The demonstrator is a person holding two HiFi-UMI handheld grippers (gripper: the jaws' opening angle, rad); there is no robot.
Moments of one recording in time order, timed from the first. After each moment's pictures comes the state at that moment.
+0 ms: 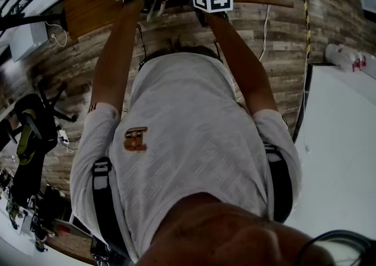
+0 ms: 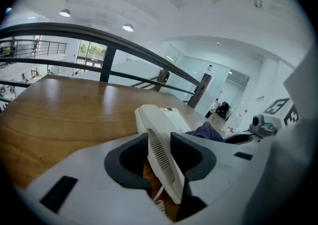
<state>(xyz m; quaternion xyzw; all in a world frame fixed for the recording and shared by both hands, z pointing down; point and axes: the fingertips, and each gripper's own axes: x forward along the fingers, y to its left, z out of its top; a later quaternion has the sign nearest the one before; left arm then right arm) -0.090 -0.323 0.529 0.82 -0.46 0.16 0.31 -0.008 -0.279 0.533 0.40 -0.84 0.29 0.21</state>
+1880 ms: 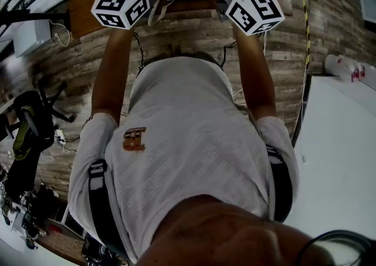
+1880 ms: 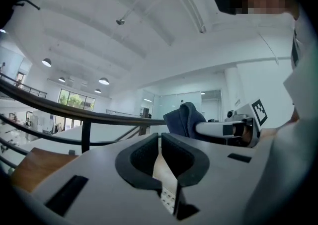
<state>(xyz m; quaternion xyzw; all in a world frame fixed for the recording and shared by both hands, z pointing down) -0.074 -0.288 0.317 0.89 -0.44 -0.01 0.05 0.010 -0.283 0.305 0.35 -0.93 0.07 -0.04</state>
